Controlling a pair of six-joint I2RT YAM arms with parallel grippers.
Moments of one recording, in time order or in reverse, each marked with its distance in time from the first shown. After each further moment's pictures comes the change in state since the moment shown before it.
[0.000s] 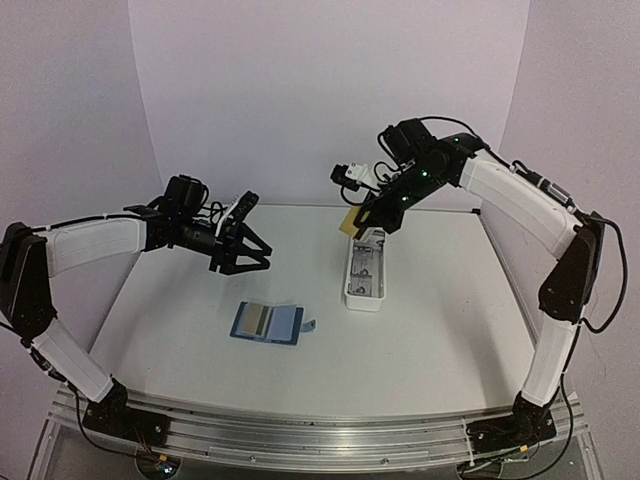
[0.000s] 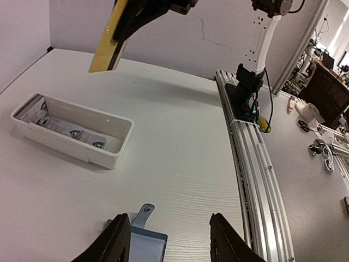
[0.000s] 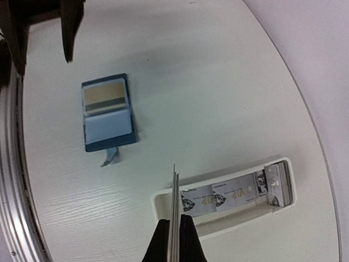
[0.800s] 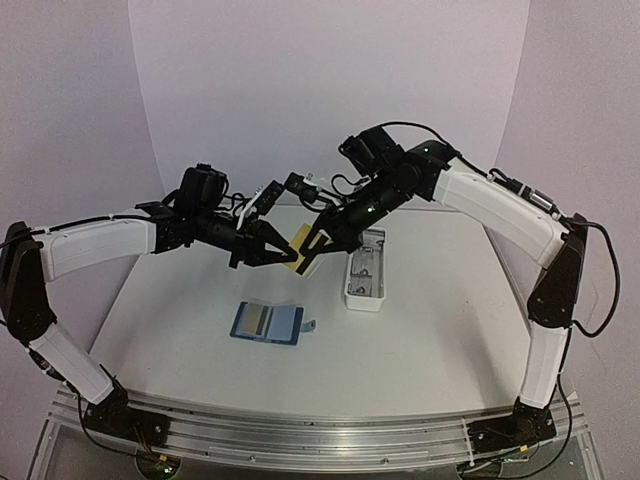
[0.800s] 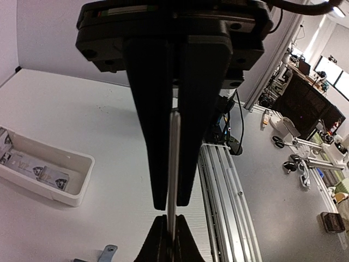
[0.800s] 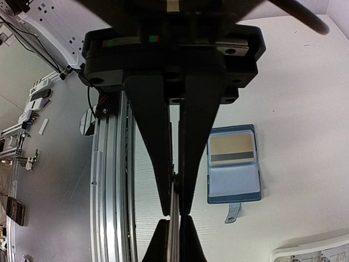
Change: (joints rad) left arm -0.185 -0.002 0.072 0.119 -0.013 -0.210; right arm 0.181 0.051 0.075 0.023 -0.415 0.270
